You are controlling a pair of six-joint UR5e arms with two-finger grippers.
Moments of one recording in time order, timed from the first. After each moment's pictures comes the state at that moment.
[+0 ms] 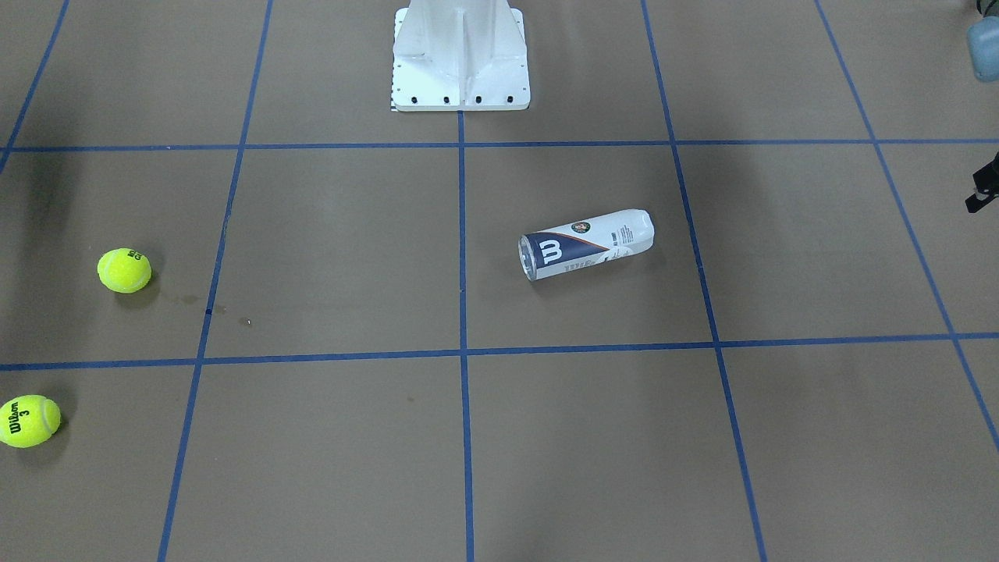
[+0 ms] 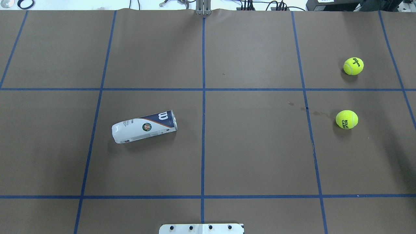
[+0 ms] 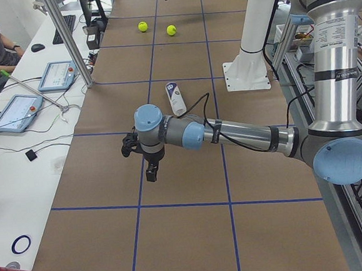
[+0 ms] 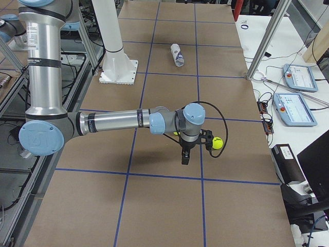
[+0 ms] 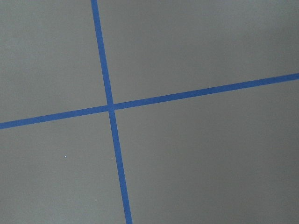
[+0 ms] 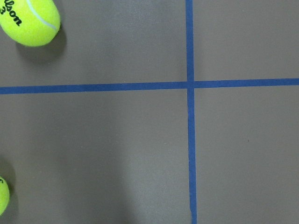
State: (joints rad) left arm -1.42 -1.54 -1.79 -1.66 -2.34 -0.10; right arm 1.40 -1.60 1.71 -1.57 2.29 0.25
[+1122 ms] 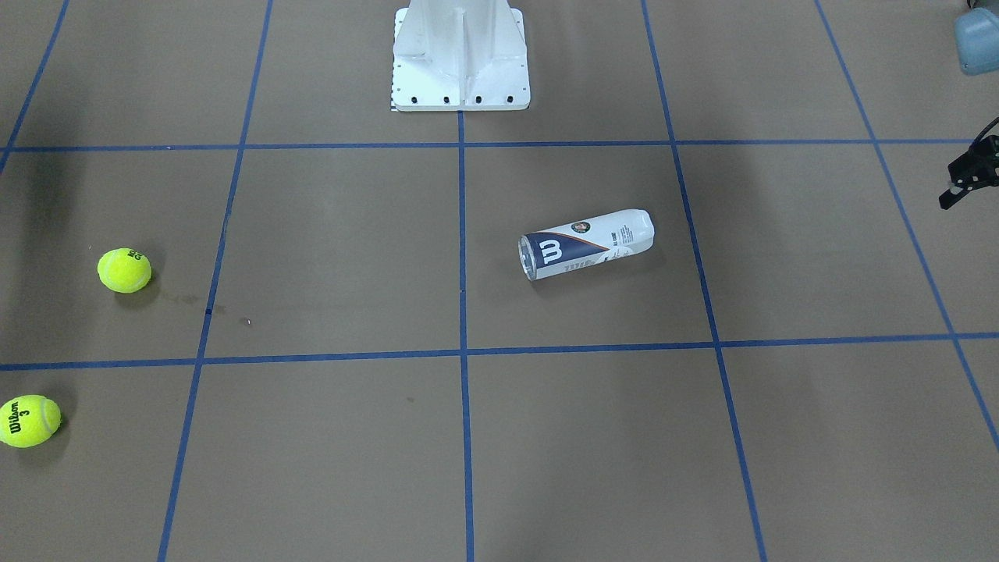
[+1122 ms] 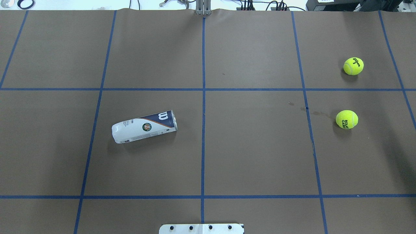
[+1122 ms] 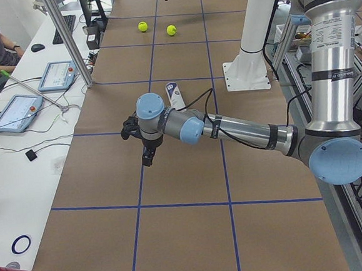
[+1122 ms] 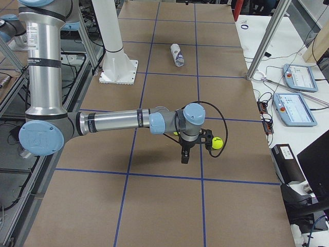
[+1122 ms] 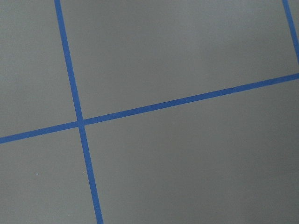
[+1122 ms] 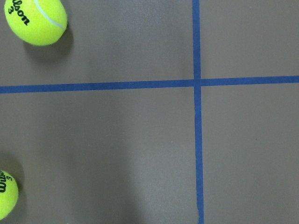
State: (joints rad) left arm -1.37 -1.54 -1.82 -1.82 -2.38 -0.13; right arm 1.40 -1.60 1.71 -1.57 2.31 0.25
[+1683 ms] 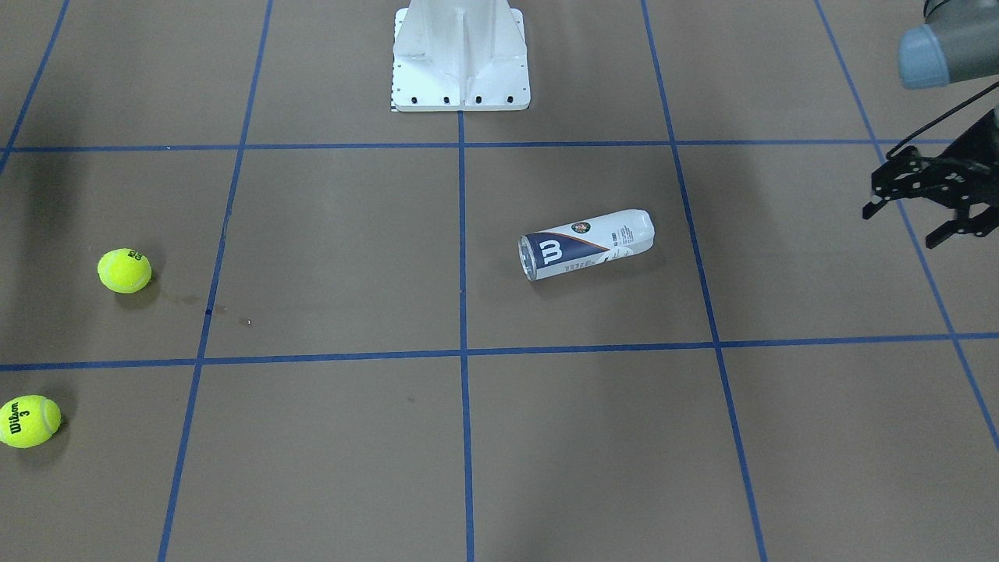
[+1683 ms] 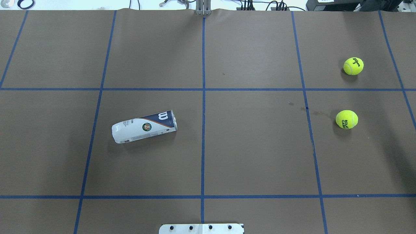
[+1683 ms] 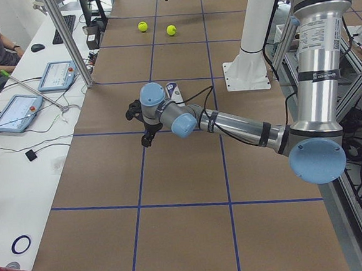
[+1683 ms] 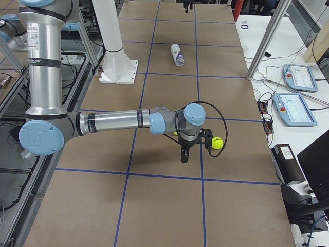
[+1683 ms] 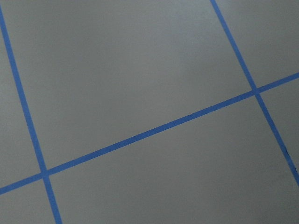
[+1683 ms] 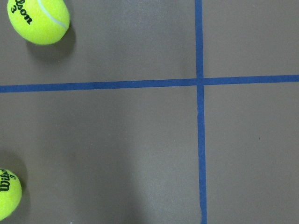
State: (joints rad) left arm -1.18 -1.63 -1.82 -1.96 -2.35 -0.21; right arm 1.40 -1.60 1.71 -1.57 2.36 0.25
